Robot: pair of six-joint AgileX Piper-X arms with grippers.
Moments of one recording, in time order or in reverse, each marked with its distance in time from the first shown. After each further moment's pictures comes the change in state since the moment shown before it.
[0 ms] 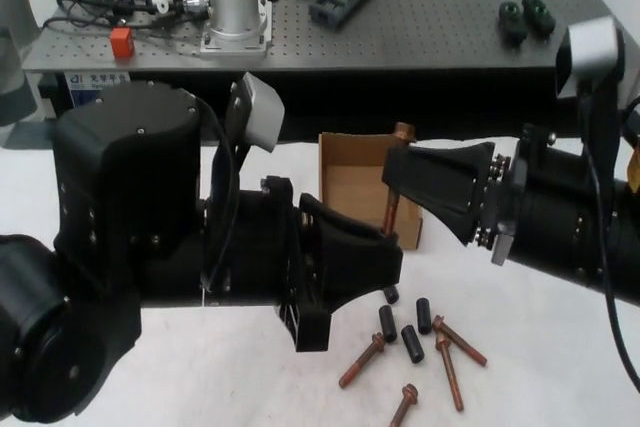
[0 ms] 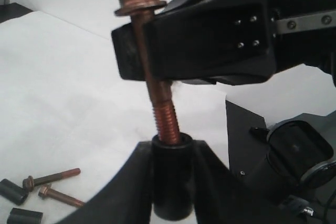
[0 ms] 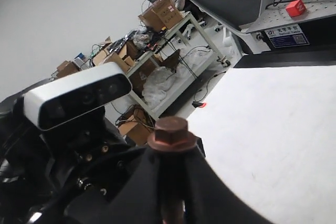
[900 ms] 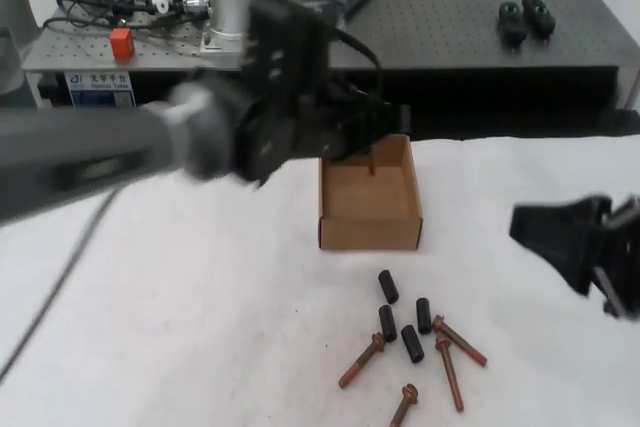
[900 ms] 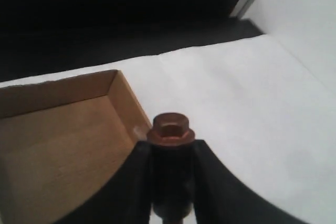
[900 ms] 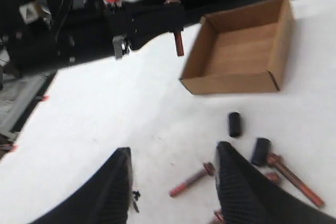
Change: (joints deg) left arm 2.0 40.9 -44.1 20.1 -34.0 -8.7; right arm -18.6 -18.2 0.0 46.6 13.4 -10.8
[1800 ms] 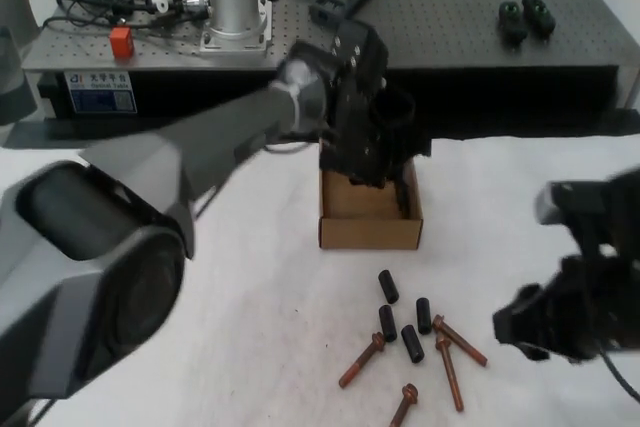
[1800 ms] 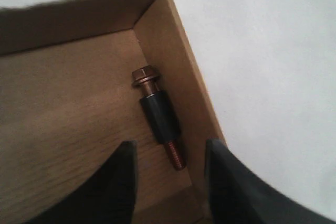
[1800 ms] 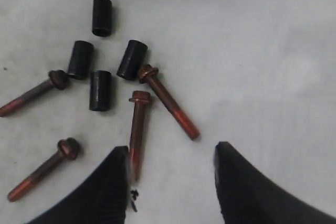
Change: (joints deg) left arm 0.7 27.2 -37.6 29.9 5.3 -2.1; right arm 1.1 35.4 -9.0 2.2 11.2 -24.1
